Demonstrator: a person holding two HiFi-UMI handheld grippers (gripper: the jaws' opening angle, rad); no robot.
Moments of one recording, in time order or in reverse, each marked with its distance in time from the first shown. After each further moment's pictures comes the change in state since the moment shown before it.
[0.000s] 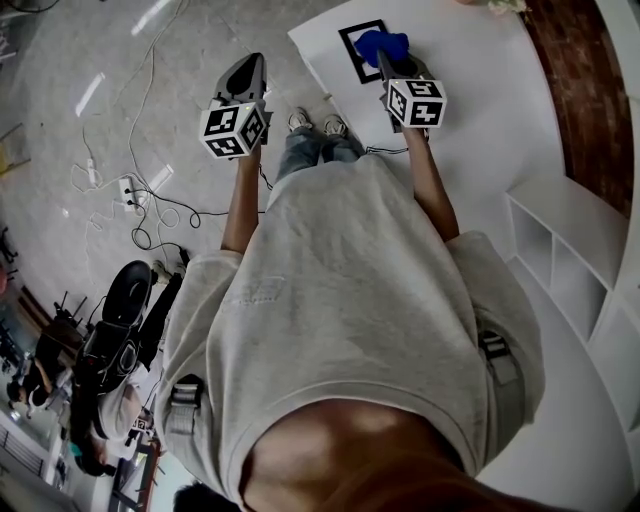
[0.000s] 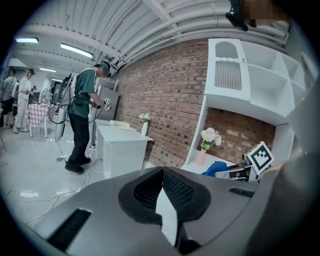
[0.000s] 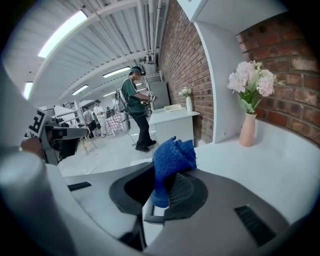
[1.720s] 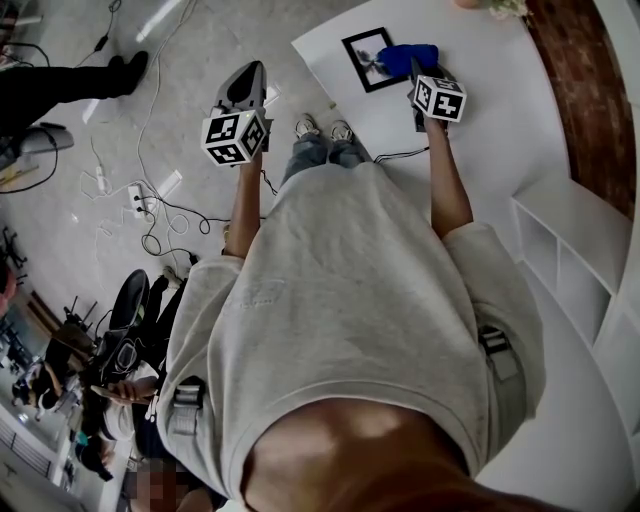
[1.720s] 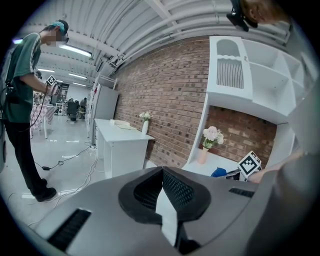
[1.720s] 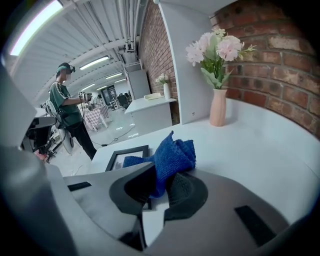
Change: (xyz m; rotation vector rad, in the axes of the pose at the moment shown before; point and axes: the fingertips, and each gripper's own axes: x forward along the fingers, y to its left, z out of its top) left arm 0.008 0.008 0.003 0.014 0.021 0.000; right arm 0.015 -0.106 -0.056 0.114 0.114 -0.171
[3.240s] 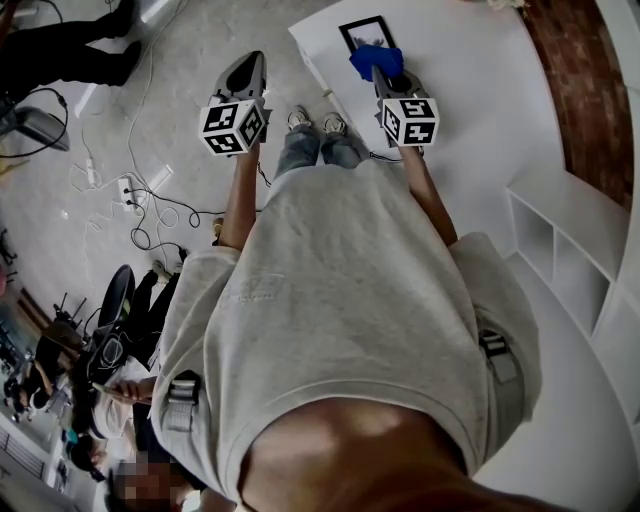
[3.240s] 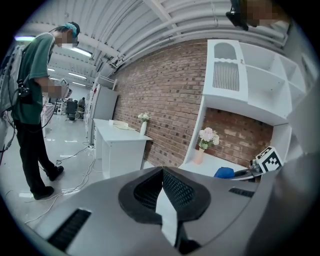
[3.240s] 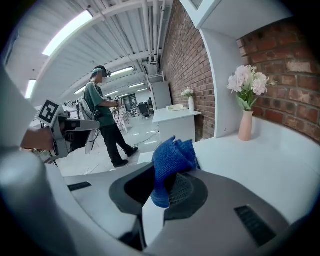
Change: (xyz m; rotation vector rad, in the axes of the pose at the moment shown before) left arm -0.014 -0.009 -0.006 -0.009 -0.016 -0.021; right arm -0.067 0.129 0.006 -0.142 -0.120 0.177
